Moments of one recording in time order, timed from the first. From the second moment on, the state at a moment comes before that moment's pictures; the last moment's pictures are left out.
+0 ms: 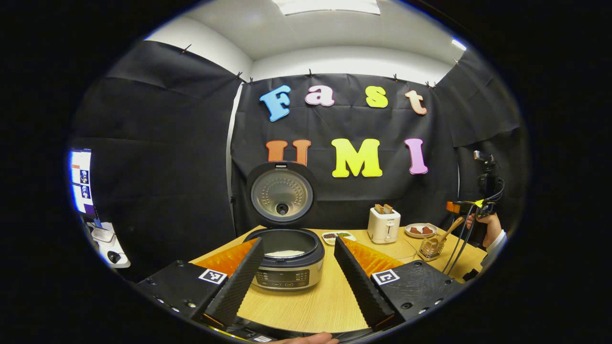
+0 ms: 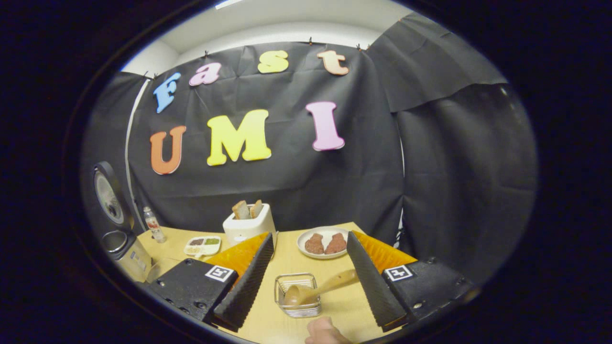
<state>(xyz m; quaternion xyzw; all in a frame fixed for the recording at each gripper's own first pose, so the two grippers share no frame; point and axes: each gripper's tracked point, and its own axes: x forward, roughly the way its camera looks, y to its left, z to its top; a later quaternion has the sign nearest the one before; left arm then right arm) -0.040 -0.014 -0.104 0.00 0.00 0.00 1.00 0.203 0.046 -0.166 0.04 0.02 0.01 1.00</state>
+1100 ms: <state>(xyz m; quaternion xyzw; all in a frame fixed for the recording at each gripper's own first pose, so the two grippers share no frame) 0.152 0.043 0.028 -0.01 -0.01 0.01 1.00 0.017 0.069 -0.154 0.03 -0.01 0.11 0.99</state>
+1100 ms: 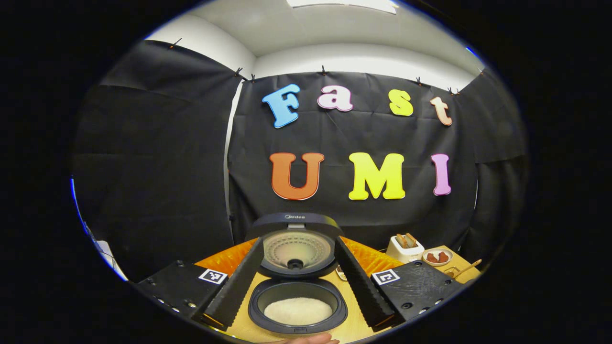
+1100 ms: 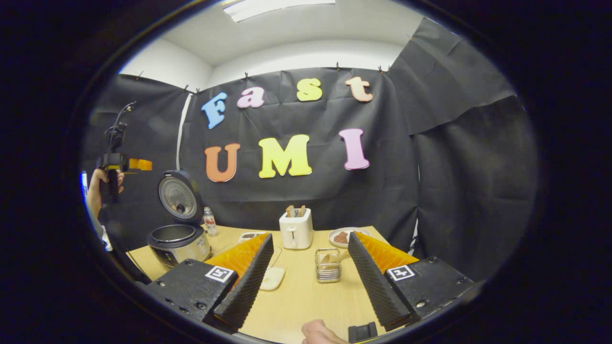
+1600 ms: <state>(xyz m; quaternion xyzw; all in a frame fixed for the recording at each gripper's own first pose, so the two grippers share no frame) 0.302 0.056 0.047 0.00 -0.01 0.04 1.00 0.049 0.071 -0.156 0.04 -0.03 0.13 0.99</state>
